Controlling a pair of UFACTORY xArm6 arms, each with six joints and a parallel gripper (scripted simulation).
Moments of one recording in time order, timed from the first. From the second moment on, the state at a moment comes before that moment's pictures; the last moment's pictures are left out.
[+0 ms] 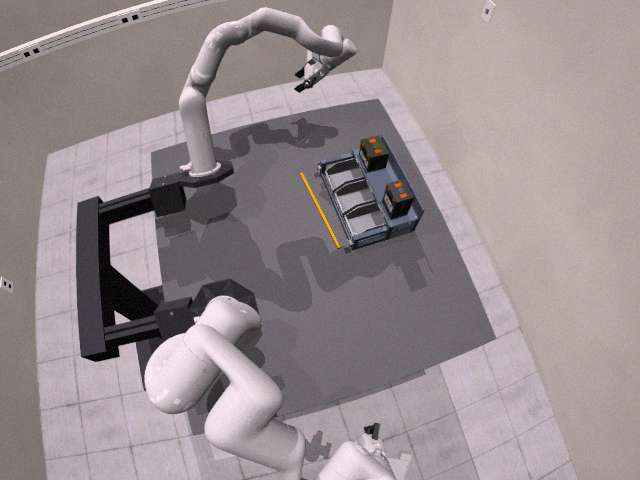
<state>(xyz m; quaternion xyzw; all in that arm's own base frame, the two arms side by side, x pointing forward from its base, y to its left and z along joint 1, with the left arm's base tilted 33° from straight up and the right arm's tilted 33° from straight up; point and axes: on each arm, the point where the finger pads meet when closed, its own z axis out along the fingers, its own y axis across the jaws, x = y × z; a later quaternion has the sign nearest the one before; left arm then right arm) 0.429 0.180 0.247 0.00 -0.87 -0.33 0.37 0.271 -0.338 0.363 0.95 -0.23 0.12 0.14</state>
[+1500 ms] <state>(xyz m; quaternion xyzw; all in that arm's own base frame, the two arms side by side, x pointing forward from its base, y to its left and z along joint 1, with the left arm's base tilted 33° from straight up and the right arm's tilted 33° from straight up) 0.429 0.180 0.247 0.00 -0.87 -0.33 0.37 0.007 -0.347 0.468 0.69 -0.67 0.20 0.20</state>
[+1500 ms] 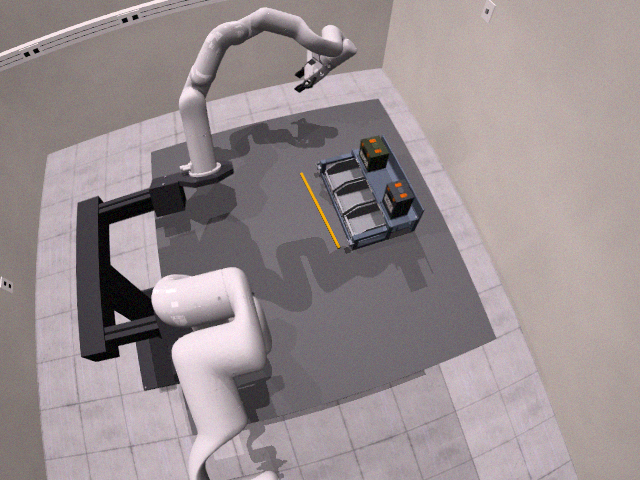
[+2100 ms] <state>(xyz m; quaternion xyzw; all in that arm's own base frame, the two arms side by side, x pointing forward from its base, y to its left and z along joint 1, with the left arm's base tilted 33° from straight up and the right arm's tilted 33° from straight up) 0.435 0.177 0.238 -0.02 -0.87 -0.33 0.37 0.002 -0.344 0.470 0.68 -0.68 0.20 0.20</state>
